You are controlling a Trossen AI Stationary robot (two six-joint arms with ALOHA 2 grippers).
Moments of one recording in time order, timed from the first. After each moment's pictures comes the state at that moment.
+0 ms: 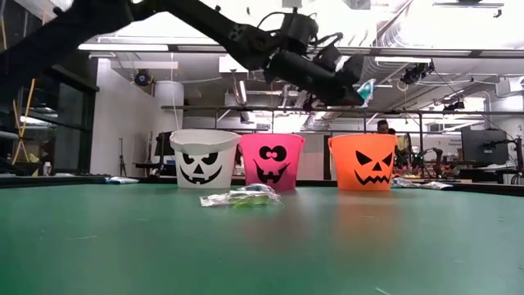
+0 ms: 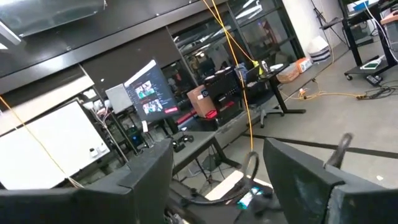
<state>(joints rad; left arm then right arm) 0.28 2.30 1.88 0.15 -0.05 -0.11 -0.05 1.04 1.13 0.07 0.47 0.42</state>
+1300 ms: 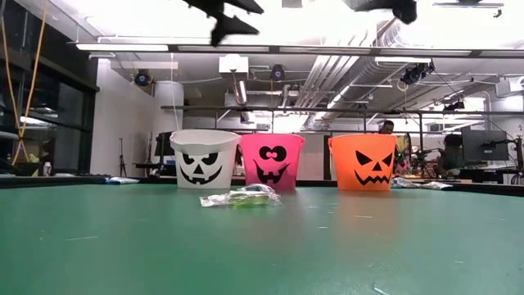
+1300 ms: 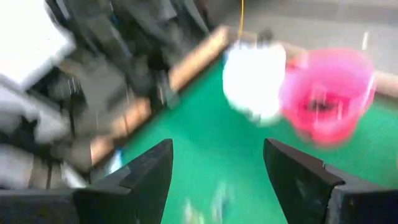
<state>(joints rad) 0.39 1.48 1.44 -0.45 0.30 -0.20 -0.04 0.96 1.13 -0.55 0.23 0.66</state>
